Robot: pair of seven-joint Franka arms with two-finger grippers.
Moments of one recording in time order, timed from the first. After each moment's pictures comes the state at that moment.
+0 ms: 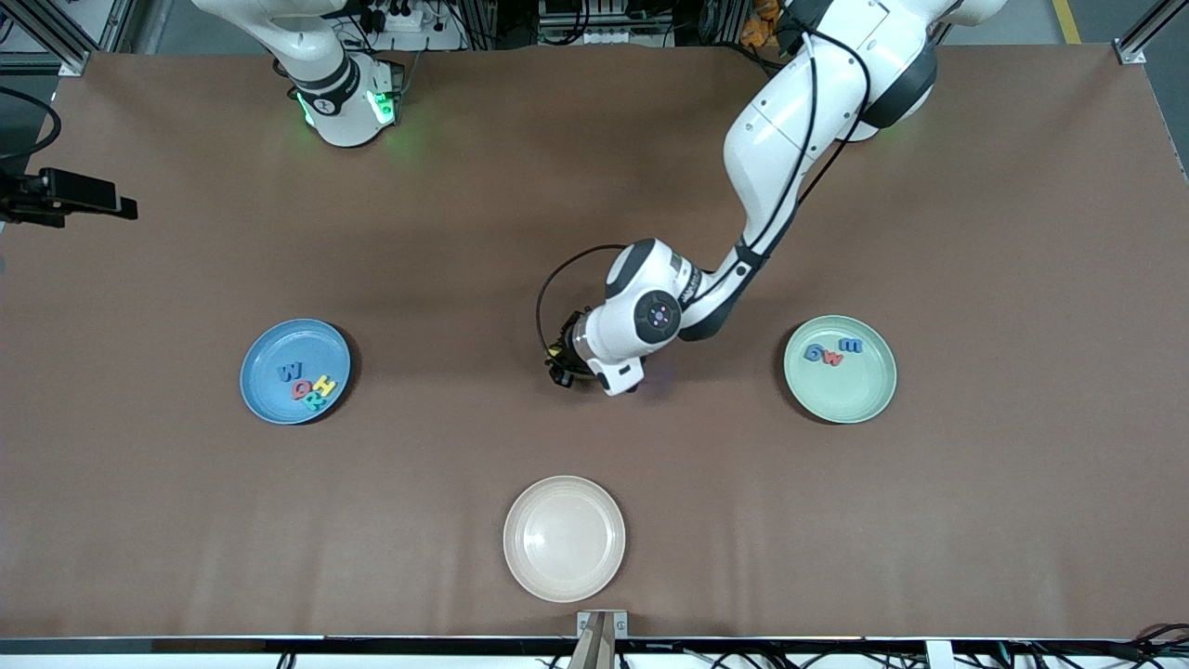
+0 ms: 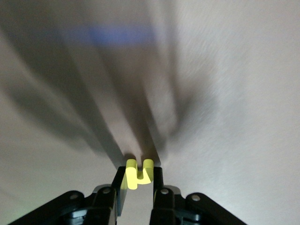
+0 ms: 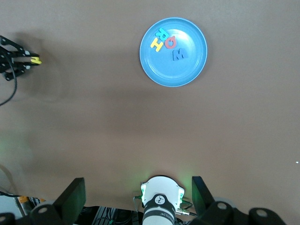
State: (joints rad) left arm -0.56 1.03 -0.28 -1.24 -0.35 2.43 -1.77; right arm 0.02 0.22 -0.15 -1.20 0.16 1.09 -0.11
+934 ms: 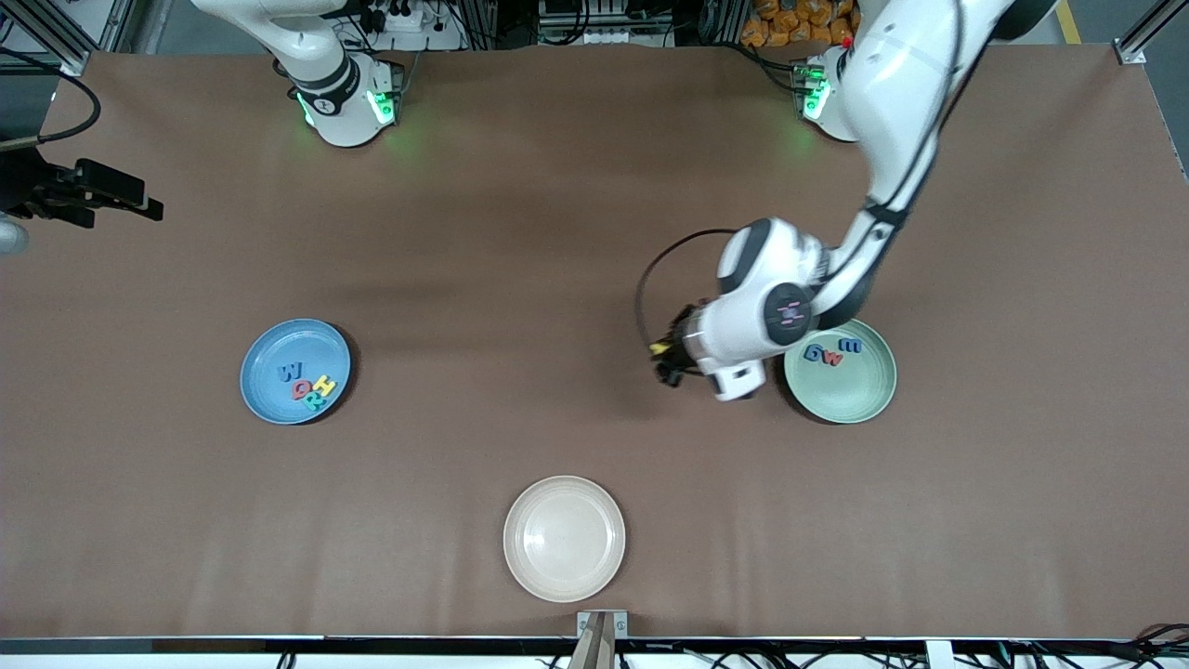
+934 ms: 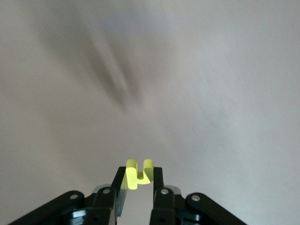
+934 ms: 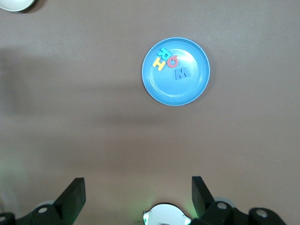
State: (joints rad) left arm -0.29 0.57 -0.26 -1.73 -0.29 2.24 -1.52; right arm 0.04 -0.01 -0.14 -1.58 0.14 1.39 -0.09
